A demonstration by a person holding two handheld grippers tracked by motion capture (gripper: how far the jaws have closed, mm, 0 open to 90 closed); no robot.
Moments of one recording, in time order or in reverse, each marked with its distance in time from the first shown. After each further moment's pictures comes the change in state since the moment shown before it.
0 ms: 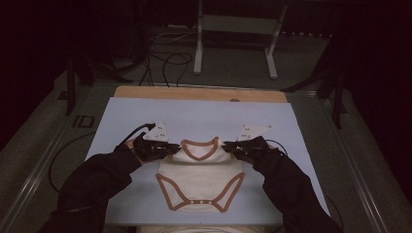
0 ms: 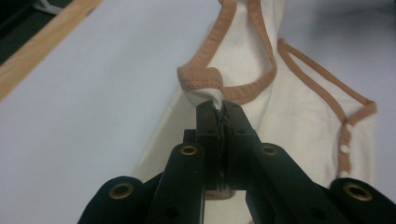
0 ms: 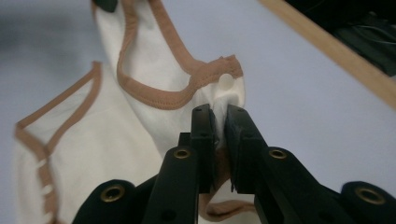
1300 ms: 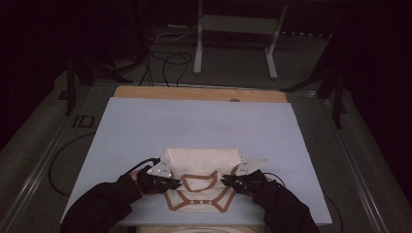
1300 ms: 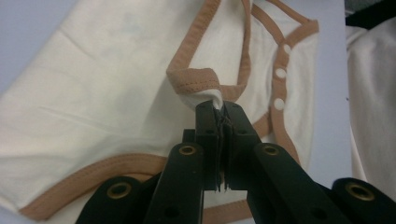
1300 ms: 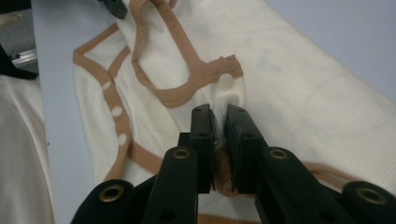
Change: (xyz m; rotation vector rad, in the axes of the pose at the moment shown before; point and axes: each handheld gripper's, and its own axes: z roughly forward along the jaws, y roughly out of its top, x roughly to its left) left arm -0.054 -0.063 0.039 0.087 -0.190 0.002; right arm 0.055 -0.069 0.013 0.057 0.098 0.081
